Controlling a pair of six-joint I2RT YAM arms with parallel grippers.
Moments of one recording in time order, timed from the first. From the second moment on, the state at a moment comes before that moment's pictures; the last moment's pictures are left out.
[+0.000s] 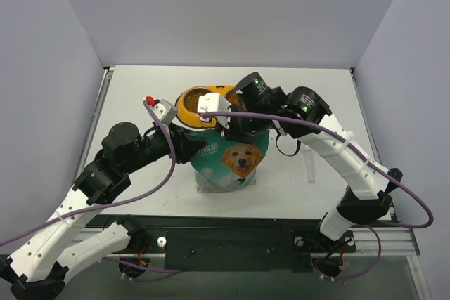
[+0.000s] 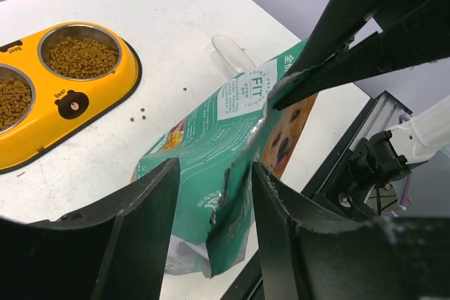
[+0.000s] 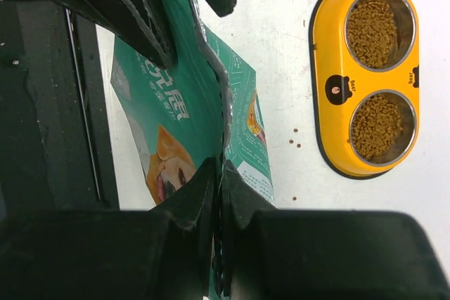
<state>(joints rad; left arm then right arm) -0.70 0.78 1.02 -0.38 0.22 -0.29 0.96 1.61 2.06 -1.26 -0.17 -0.53</state>
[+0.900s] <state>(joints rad) -0.60 0.81 1.00 -0.31 0.46 -0.33 1.05 1.66 2.05 -1.18 -0.08 -0.50</state>
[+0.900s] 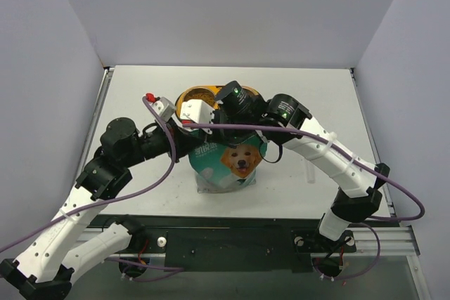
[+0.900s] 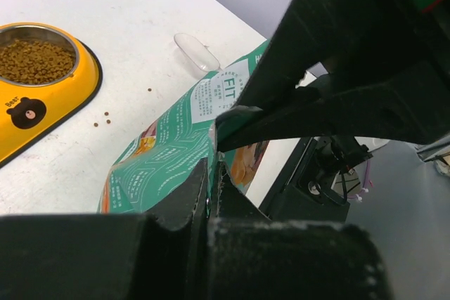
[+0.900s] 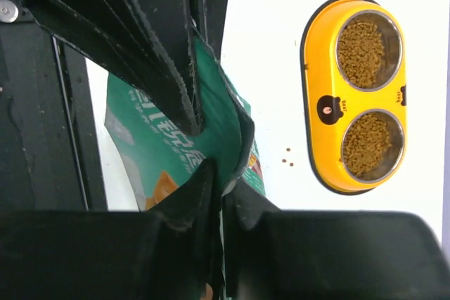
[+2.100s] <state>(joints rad) -0.60 0.78 0.98 -0.27 0.39 -0.32 0.73 1.29 1.63 -0.93 -0.25 -0.46</state>
